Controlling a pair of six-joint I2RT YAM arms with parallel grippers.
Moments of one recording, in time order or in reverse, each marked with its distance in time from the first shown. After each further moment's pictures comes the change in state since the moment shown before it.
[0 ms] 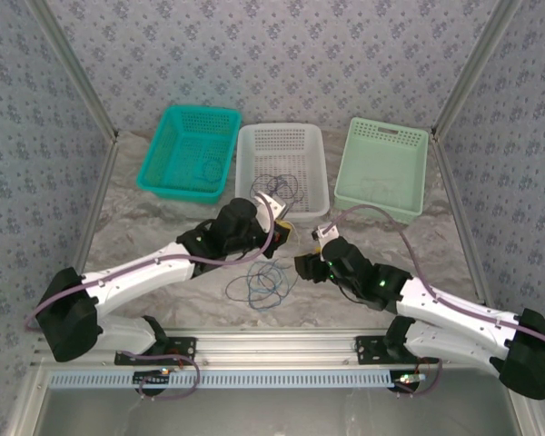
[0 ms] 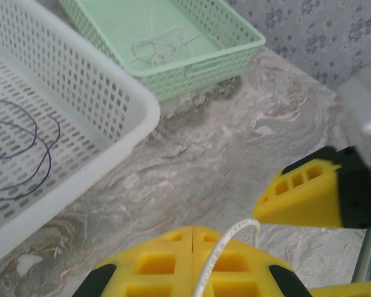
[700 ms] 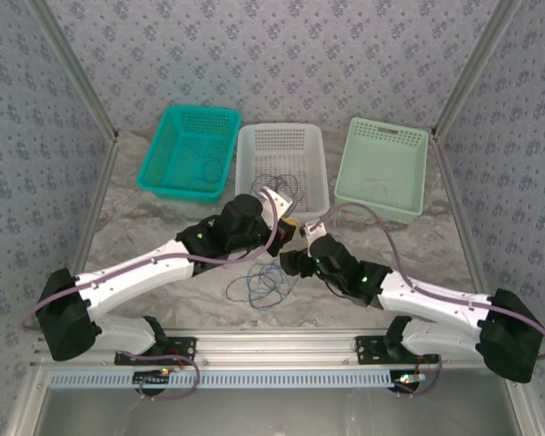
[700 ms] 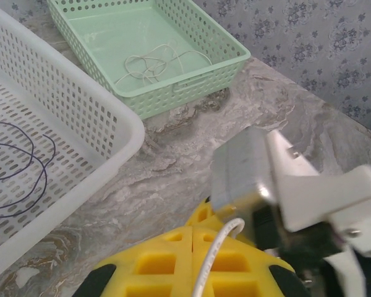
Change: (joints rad) left arm -0.046 -0.004 0.093 -0.089 -0.040 0.003; right arm 0.010 0.178 -0.015 0.248 0.018 -0.022
